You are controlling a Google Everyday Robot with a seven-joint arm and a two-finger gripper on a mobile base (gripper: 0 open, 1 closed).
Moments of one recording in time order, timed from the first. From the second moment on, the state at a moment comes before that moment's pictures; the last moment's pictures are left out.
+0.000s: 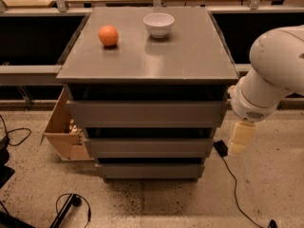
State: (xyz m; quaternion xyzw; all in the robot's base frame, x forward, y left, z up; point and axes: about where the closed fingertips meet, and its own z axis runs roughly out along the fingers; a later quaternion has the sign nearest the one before) arm 0.493 -0.219 0.808 -0.63 0.77 -0.08 0.12
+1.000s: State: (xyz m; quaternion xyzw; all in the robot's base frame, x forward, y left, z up) arm 0.575 -0.164 0.729 -0.67 0.73 -0.09 0.11
